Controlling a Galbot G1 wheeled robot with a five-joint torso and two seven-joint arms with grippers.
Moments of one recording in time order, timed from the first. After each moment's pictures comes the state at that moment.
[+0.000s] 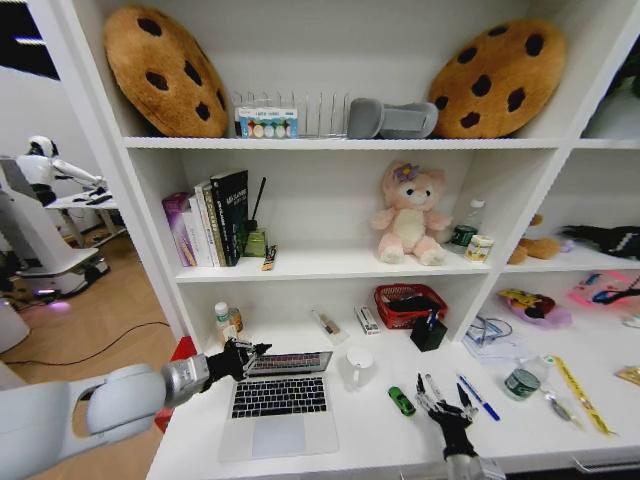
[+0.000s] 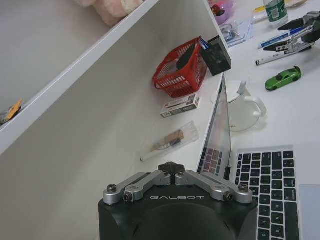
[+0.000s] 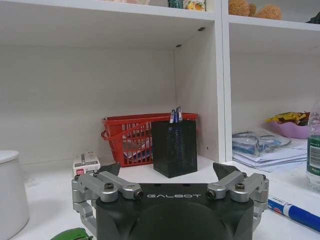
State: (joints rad) left arm 2.18 0.20 -1.07 -2.25 -0.70 0.04 -0.10; right arm -1.77 1.34 0.62 1.88 0.31 0.34 0.23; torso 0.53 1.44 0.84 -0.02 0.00
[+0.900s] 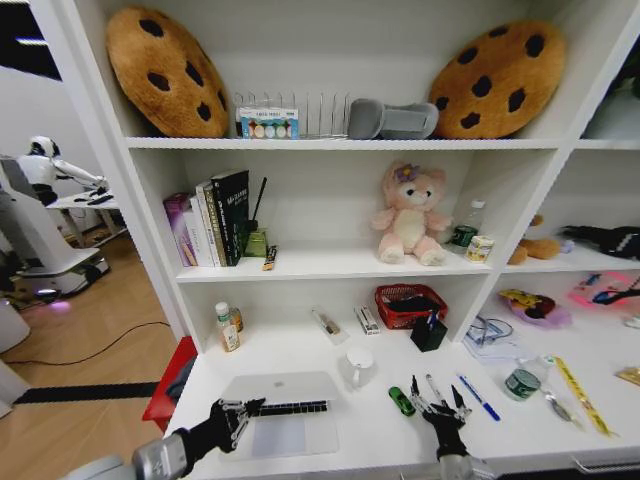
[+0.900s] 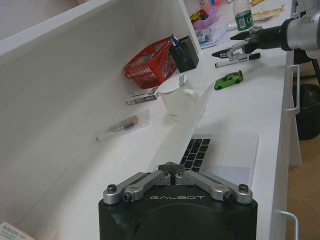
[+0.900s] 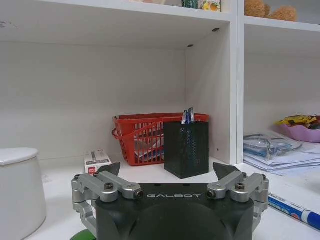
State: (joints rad) left arm 2.29 -0.16 -0.80 -2.41 -0.34 0.01 -0.12; right arm -1.76 1.34 0.58 1.91 0.26 0.30 0.26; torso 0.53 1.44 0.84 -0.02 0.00
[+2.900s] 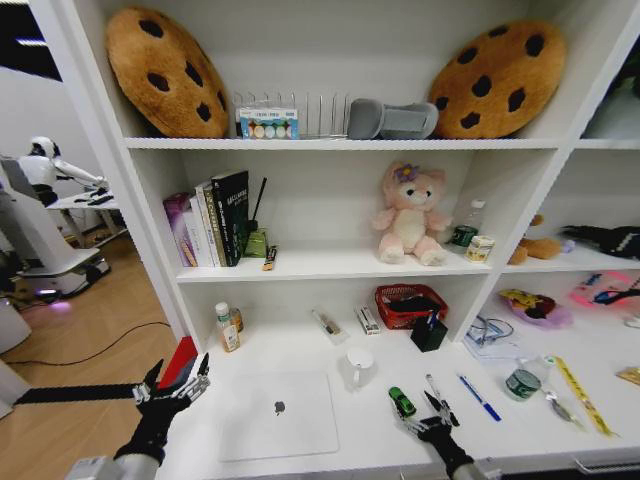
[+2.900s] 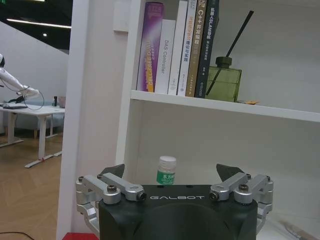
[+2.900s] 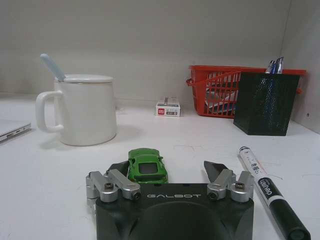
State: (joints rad) left arm 2.03 -1.25 -0.72 -2.49 -0.47 0.01 -0.21; right arm -1.81 0.97 0.50 1.81 0.46 0.30 0.00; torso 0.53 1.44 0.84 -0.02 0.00
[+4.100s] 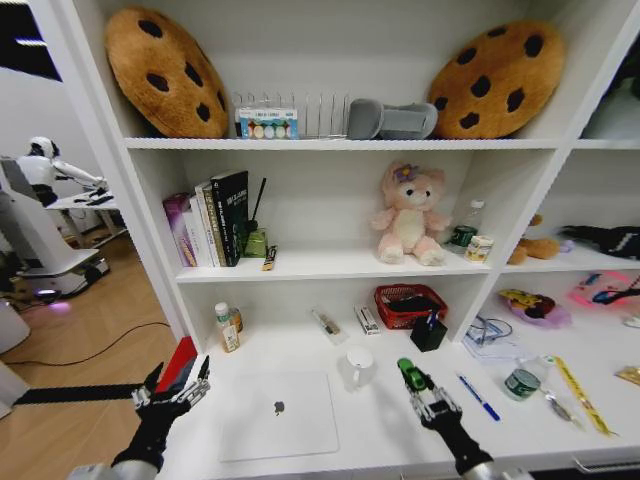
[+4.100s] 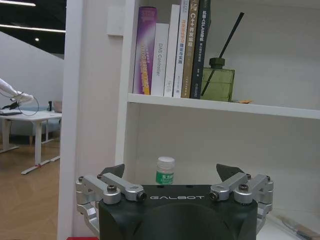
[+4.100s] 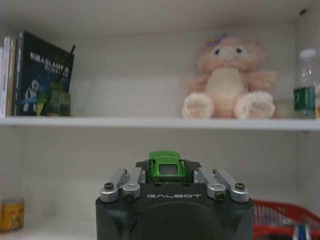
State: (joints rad) left arm 2.08 -1.22 -0.74 -2.50 -0.46 -0.03 -0.19; right arm -1.98 0.97 0.73 2.37 0.52 0.24 0.06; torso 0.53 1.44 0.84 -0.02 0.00
